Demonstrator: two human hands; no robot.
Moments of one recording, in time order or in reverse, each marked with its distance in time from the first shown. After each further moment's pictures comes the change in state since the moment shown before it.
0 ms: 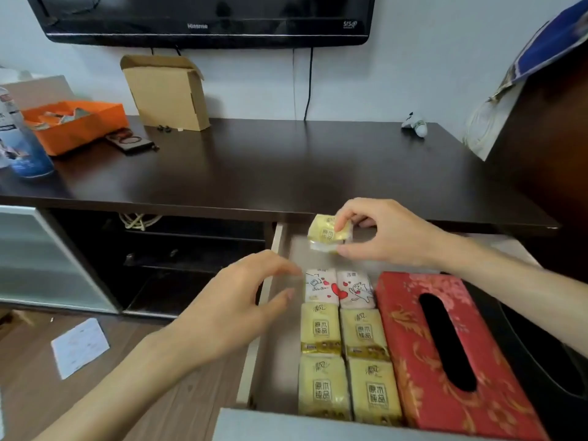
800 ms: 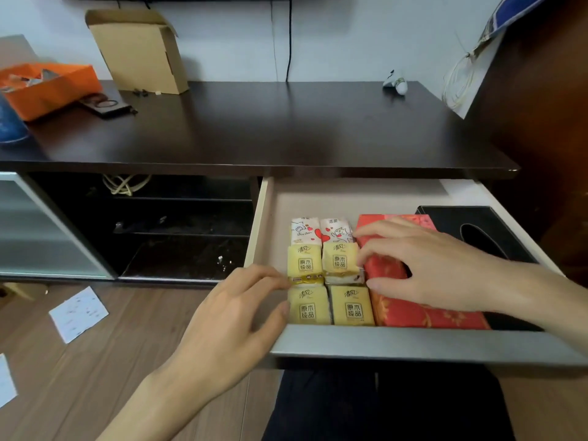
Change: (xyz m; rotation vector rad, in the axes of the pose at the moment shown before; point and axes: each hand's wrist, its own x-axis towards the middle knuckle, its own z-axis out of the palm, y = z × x) left_hand -0.088 0.035 0.041 0.112 0.023 -0.024; right_hand -0.137 -0.029 0.013 -0.384 -0.244 0.056
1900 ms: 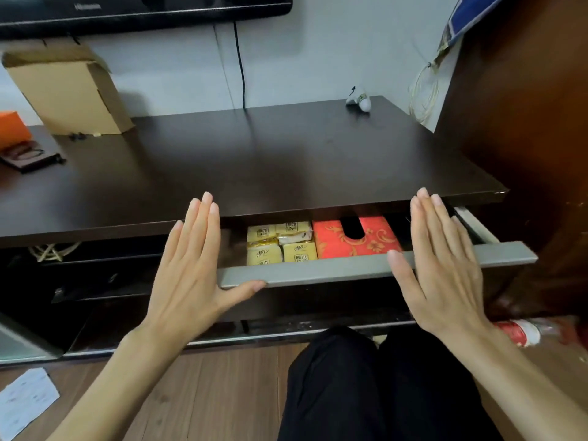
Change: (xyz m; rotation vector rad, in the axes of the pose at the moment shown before) left_hand 0.171 -0.077 0.039 0.505 0.212 0.056; right_hand 0.042 0.130 0.072 -0.218 0.861 0.400
